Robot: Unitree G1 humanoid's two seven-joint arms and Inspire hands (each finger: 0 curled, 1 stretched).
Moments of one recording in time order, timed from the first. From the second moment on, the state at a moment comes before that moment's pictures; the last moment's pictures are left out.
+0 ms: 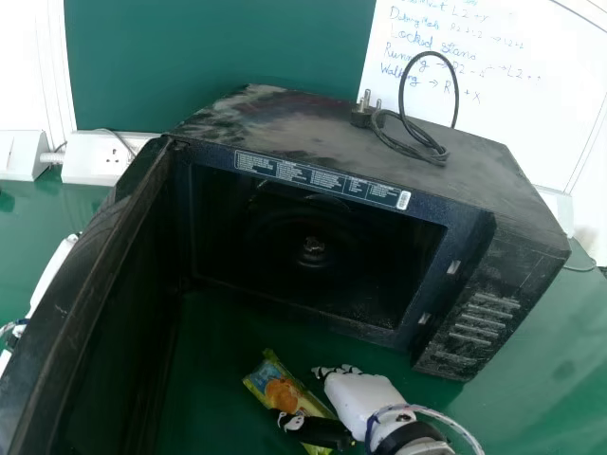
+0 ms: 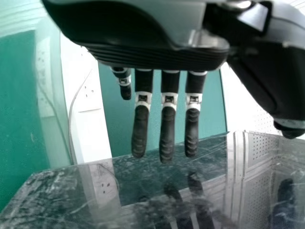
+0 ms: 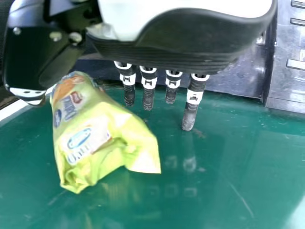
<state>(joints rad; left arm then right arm) -0.25 0.38 0.25 0.24 -0.20 -0.44 -0.35 -0.01 -0.25 0.22 -0.80 -1.42 0.29 1.15</state>
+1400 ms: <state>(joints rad) -0.24 0.37 0.25 0.18 -0.21 -0.39 -0.35 0.01 -0.10 0.29 -0.68 -1.69 0.17 1.06</state>
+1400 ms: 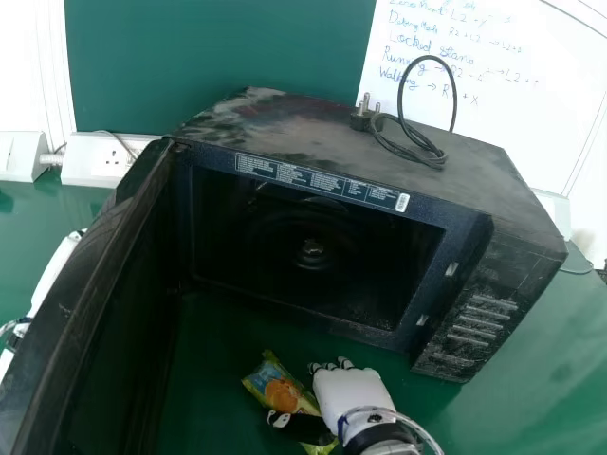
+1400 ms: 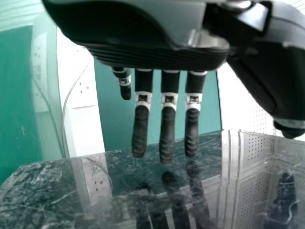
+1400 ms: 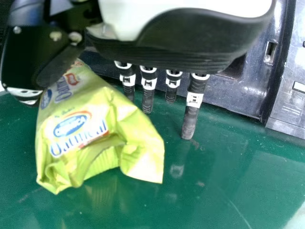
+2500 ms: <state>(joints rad) -0.24 0.37 0.25 0.17 -0.19 -0.38 -0.34 0.00 -0.12 0.32 -0.72 -1.69 0.10 1.17</state>
